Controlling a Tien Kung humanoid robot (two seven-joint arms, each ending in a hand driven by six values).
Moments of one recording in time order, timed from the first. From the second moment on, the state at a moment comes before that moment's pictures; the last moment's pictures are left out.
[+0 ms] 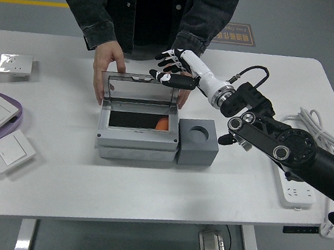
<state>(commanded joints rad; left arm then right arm) -0.06 0.30 -0.04 -0.31 0.06 0.07 0.02 0.95 -0.24 0.35 1.05 -0.93 -0.24 0.02</state>
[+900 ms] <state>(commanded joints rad) -0.04 0.30 -0.02 -0.32 0.03 0.07 0.00 0.84 -0.41 0.26 1.47 -1.04 -0.24 -0.07</state>
